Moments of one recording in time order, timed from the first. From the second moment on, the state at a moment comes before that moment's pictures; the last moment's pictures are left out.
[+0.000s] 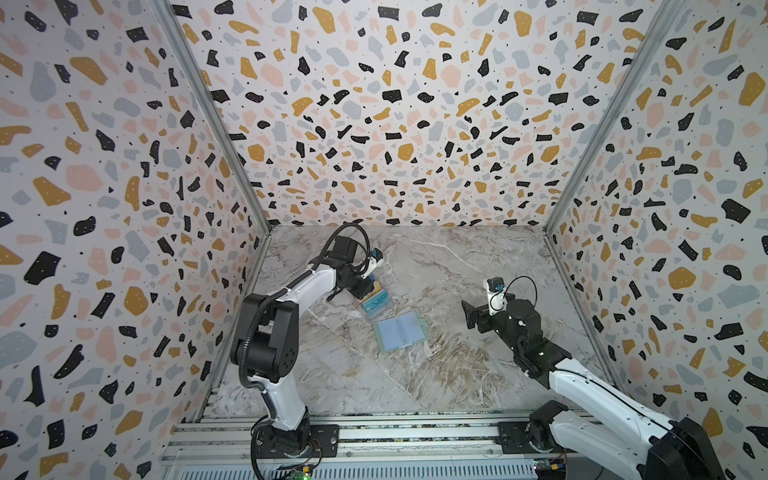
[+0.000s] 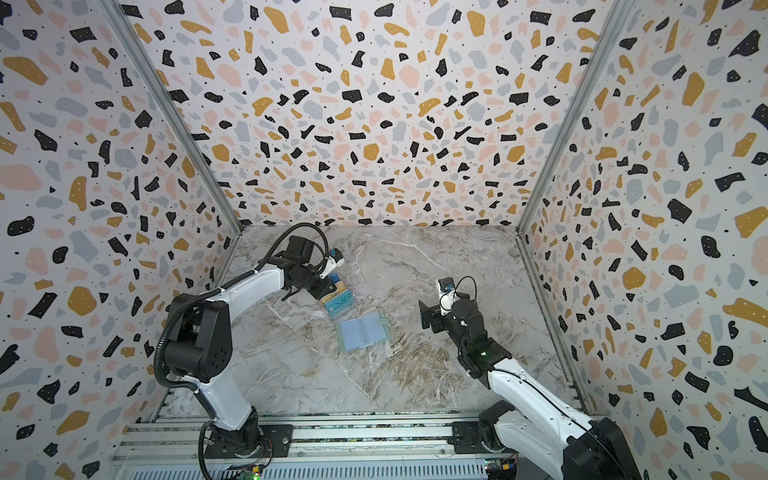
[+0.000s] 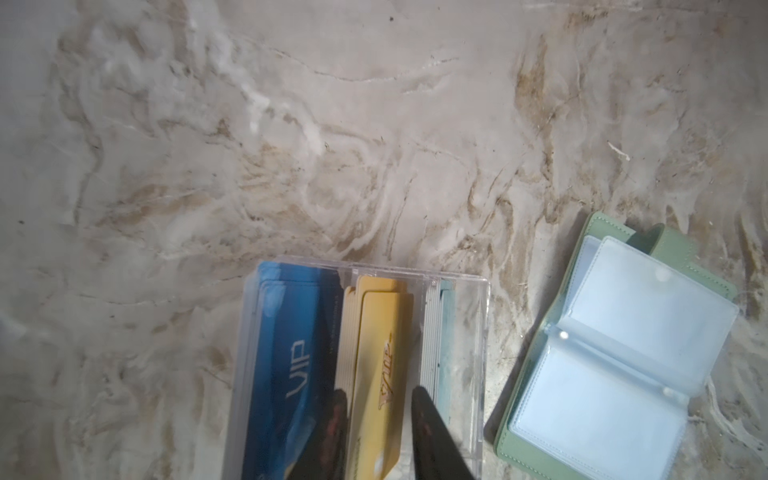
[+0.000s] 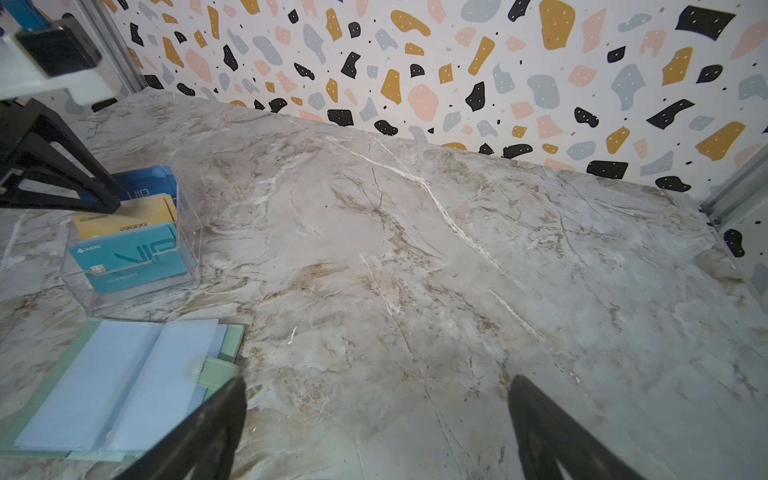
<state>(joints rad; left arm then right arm) -0.27 1.78 1.29 -0.54 0.30 0.45 0.50 0.94 0.45 0.14 0.14 0.05</state>
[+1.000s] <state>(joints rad) -0.18 1.12 0.50 0.13 -0.16 0.10 0.22 1.09 0.43 0.37 0.26 0.06</state>
